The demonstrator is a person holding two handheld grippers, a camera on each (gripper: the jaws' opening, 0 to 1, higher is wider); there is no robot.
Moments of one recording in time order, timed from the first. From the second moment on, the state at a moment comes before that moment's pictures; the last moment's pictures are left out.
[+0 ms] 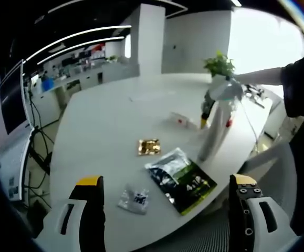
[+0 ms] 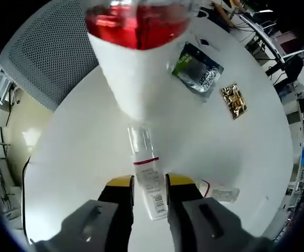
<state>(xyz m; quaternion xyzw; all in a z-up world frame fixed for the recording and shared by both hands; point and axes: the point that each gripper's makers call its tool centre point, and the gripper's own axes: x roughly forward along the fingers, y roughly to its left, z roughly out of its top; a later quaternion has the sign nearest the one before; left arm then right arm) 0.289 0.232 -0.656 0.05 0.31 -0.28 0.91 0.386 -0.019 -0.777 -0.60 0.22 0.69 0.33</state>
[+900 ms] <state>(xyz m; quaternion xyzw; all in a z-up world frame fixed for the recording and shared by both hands) 0.289 0.218 -0.660 0.06 0.31 -0.30 0.90 0.376 -0.040 -0.778 -0.54 0.32 0.66 0.41</state>
